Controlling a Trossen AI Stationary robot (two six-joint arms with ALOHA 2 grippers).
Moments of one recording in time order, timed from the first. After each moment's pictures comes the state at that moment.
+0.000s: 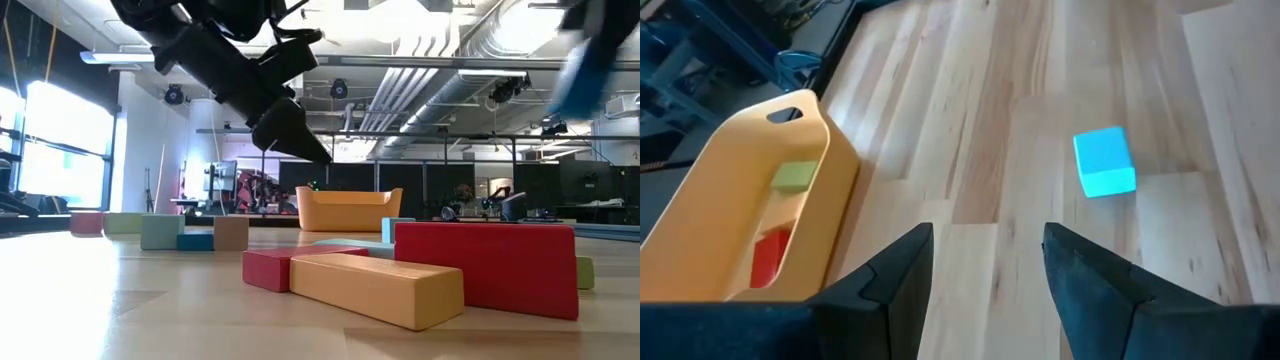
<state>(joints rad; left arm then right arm) -0.07 1.69 0.88 0.20 -0.46 0.22 0.58 1.39 1.23 -1.27 0.23 0.98</state>
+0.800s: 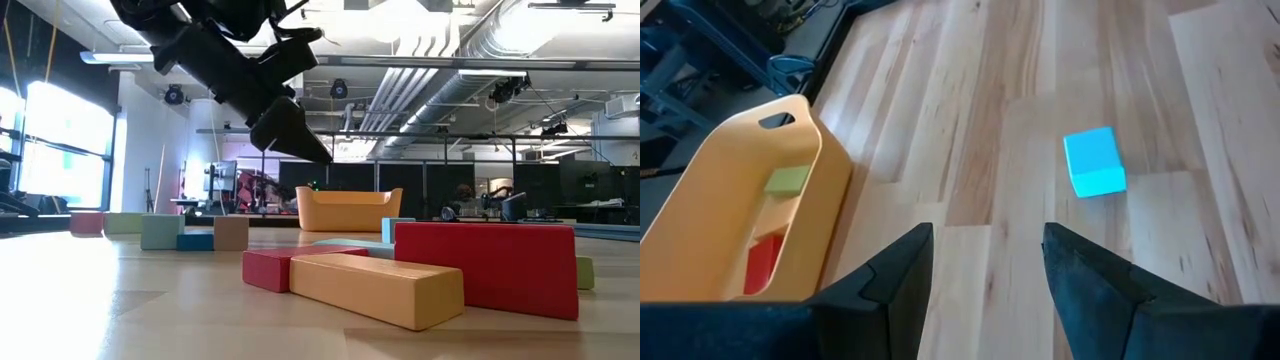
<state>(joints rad) -0.07 1.69 0.88 0.20 -0.45 0.23 1.05 1.40 0.90 -0.82 0.06 2.12</state>
